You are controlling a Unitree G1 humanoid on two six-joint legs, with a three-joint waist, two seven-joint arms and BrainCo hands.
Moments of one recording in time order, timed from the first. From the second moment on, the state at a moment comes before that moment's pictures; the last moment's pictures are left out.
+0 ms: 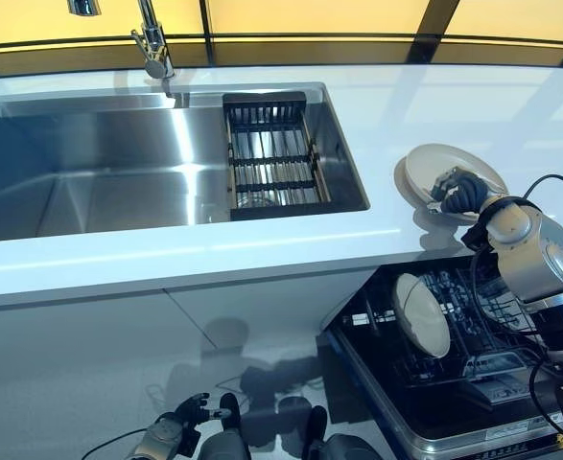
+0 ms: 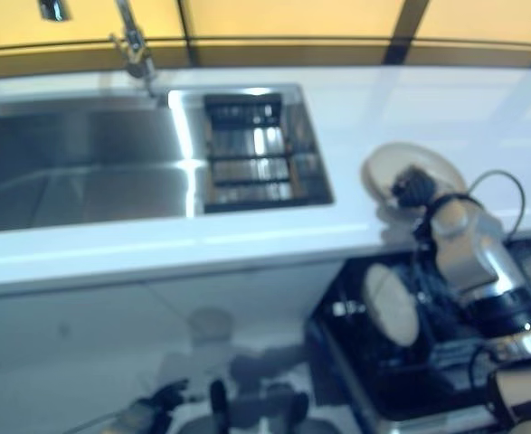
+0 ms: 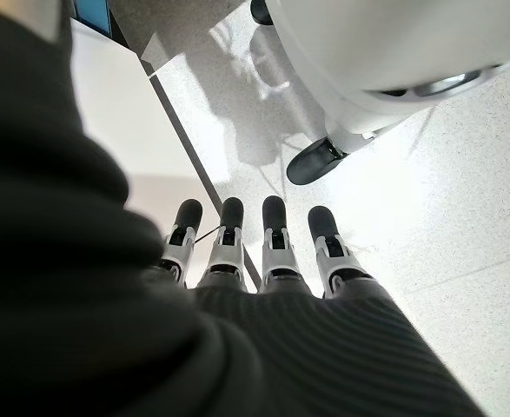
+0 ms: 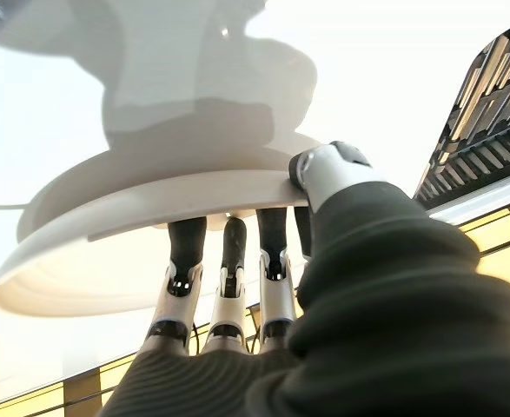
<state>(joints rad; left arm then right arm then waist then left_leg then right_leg) -0.07 0.29 -0.28 1.04 -0.01 0.01 -0.09 -0.63 -0.88 0.25 0.08 -0.27 0.52 0.28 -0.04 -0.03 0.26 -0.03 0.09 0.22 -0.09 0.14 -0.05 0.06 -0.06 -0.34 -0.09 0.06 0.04</state>
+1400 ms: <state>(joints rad) 0.00 0.29 -0.27 1.06 -0.01 -0.02 -0.07 -0.57 -1.00 0.05 -0.17 0.08 0.31 -0.09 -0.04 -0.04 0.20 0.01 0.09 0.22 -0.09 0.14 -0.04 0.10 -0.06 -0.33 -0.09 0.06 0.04</state>
